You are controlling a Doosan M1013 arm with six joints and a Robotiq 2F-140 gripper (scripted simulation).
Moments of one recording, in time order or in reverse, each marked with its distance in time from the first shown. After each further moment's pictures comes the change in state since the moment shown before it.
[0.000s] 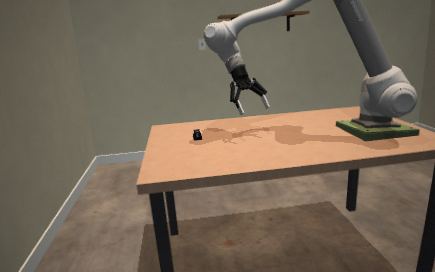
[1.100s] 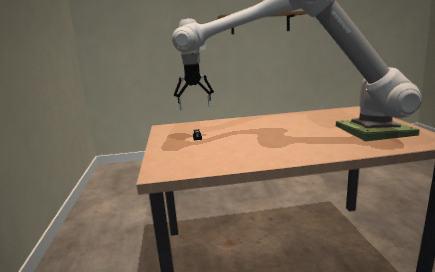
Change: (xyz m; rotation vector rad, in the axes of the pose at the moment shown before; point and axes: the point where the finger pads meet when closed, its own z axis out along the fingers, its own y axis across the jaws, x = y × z) arm -0.193 0.197 -0.153 -0.148 -0.603 0.334
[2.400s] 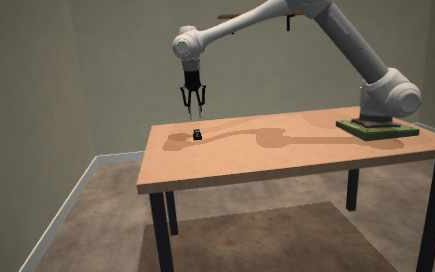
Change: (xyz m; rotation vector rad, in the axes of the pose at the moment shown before) arm 0.000 0.002 0.032 0.000 0.001 -0.003
